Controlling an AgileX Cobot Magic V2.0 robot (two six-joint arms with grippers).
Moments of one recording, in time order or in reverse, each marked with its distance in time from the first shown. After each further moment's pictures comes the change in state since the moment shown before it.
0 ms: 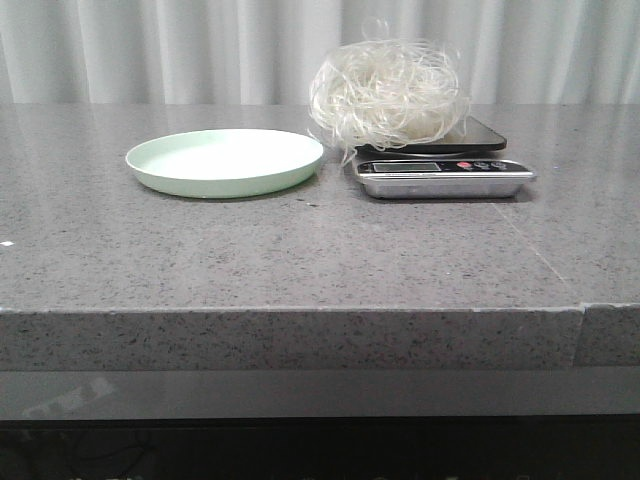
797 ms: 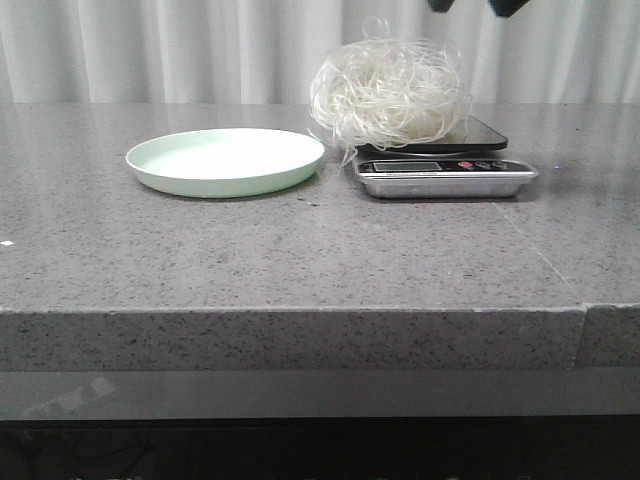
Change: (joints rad) left arm 0.000 -0.001 0.000 0.000 0.000 0.000; right arm 0.129 0.753 -0.694 0.035 0.094 -0.033
